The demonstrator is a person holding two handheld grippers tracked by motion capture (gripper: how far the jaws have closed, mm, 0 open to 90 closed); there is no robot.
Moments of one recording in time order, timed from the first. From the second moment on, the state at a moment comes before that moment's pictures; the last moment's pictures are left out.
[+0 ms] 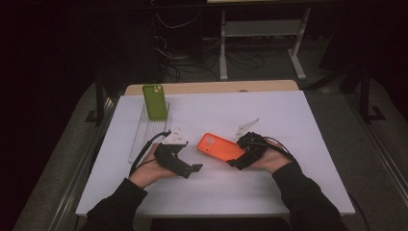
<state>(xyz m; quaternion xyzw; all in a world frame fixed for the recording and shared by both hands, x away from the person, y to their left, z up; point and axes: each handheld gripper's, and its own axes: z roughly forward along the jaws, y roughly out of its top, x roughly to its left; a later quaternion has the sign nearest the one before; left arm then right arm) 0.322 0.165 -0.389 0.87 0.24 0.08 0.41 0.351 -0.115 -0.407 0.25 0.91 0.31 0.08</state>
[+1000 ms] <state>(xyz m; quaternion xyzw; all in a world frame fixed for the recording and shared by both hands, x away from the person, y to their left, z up) 0.359 0.116 -0.364 0.94 0.02 0.01 0.34 0.346 -0.129 -0.376 0.09 0.93 0.34 0.04</state>
